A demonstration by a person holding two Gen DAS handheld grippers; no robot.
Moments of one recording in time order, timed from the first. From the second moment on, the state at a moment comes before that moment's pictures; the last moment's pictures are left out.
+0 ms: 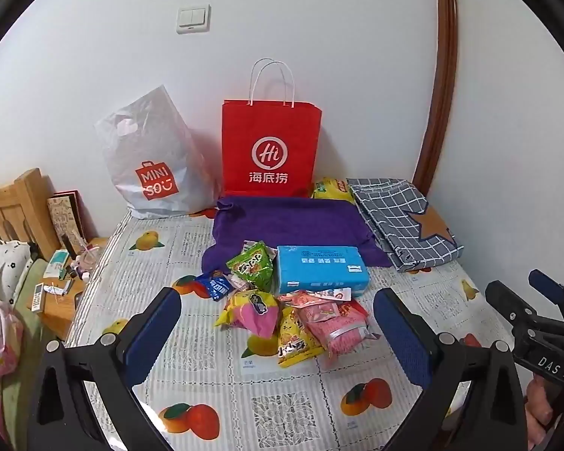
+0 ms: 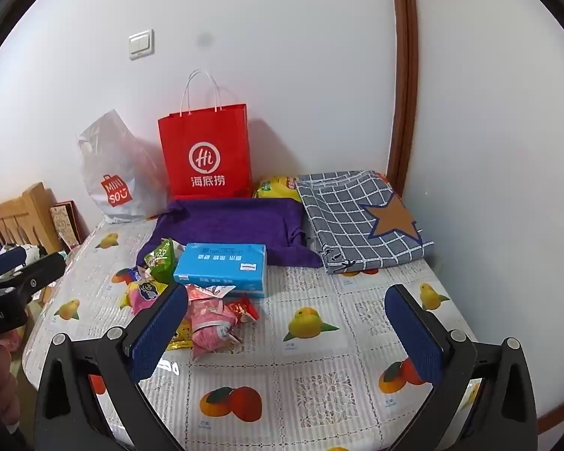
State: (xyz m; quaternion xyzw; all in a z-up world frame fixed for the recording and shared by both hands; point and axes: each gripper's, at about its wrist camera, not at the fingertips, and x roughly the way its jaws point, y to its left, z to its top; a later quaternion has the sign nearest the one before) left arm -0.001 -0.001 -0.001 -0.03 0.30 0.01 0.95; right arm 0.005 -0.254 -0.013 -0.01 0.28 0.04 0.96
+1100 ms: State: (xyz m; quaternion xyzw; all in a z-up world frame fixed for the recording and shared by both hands) left arm -0.010 -0.001 0.002 -0.04 0.29 0.01 0.96; right arm -0.003 -0.244 -0.004 0.00 0.28 0.05 0.96
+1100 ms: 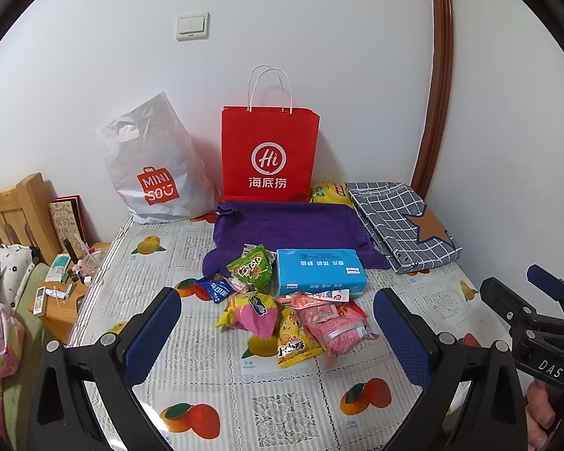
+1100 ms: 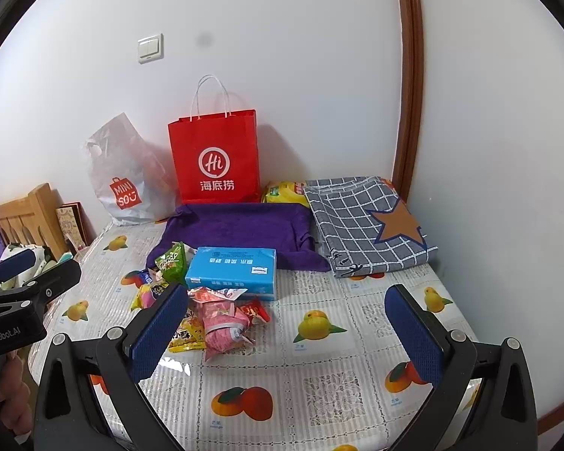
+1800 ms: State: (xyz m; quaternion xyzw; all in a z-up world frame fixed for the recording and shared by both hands) left arm -0.009 -0.007 0.003 -0.03 0.29 0.01 0.96; right arm -0.008 -0.245 -0.004 0.00 0.28 0.05 0.96
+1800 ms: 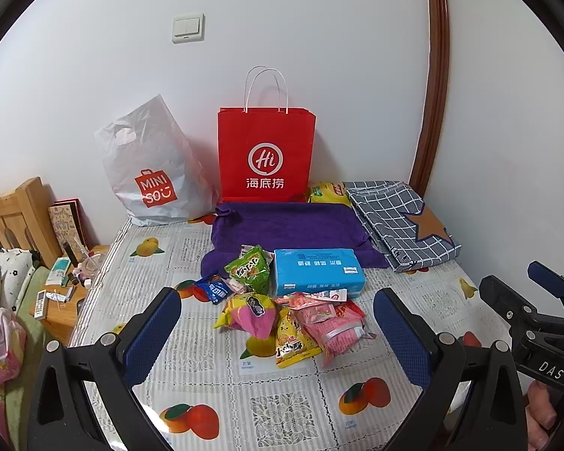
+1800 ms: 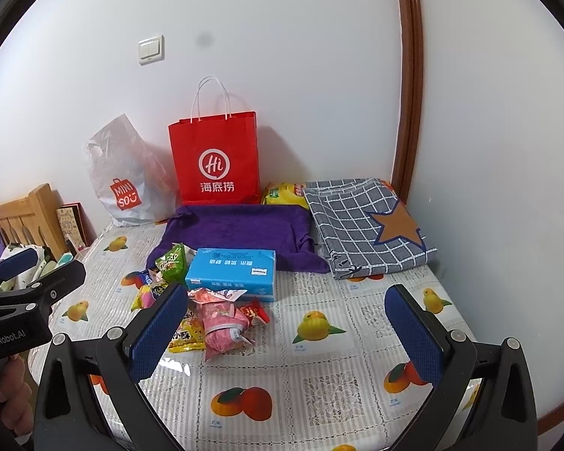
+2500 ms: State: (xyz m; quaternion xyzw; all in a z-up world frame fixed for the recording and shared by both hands) left arm -0.009 -0.011 0.006 -0.02 0.29 0.01 0.96; right arm -0.011 -0.244 0.000 0.00 0.27 0.05 0.96
